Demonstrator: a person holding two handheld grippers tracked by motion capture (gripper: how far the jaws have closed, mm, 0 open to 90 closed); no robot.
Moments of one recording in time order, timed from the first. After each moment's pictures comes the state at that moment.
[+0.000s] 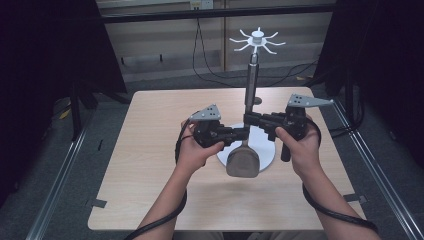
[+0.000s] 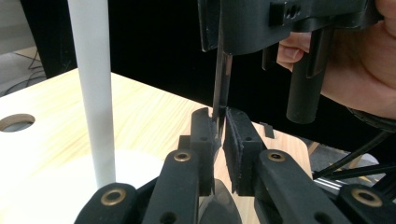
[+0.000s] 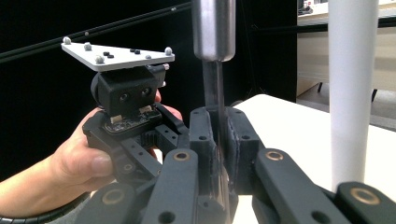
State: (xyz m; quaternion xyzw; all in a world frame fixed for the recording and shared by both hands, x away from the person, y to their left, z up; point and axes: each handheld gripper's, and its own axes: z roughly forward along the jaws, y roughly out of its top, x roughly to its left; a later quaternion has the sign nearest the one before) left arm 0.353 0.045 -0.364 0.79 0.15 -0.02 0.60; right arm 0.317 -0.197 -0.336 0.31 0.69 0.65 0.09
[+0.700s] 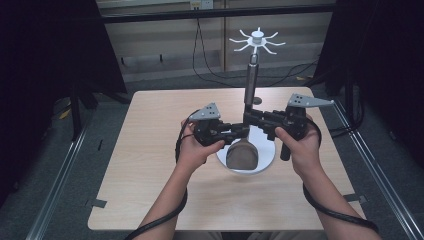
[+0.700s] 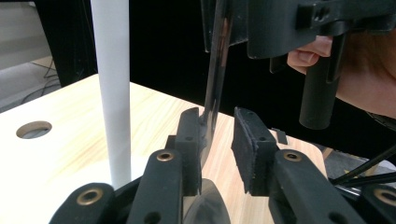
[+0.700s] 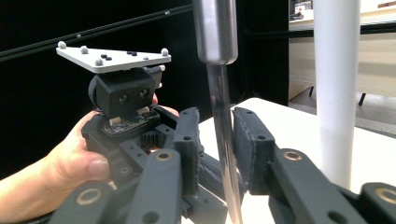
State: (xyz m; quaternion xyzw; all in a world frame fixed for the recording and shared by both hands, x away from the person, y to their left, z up) left arm 0.358 0.045 -0.367 0.78 0.15 0.00 0.61; right arm 0.317 -0.197 -0.336 0.31 0.68 0.65 0.10
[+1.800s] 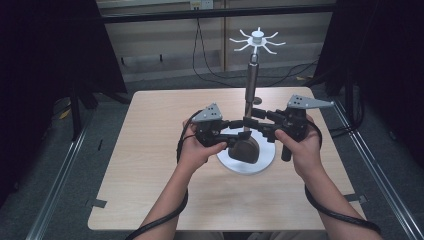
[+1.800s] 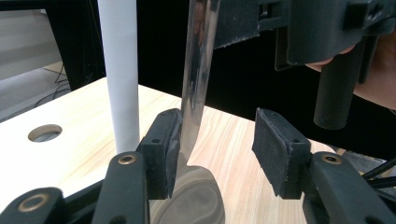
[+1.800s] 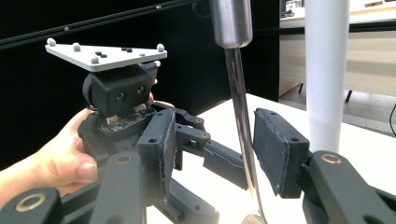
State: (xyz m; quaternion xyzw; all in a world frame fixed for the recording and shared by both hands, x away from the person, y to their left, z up) left arm 0.361 0.040 -0.373 0.78 0.15 0.02 0.61; right arm 0.316 -0.198 -0.339 0.32 0.69 0.64 0.12
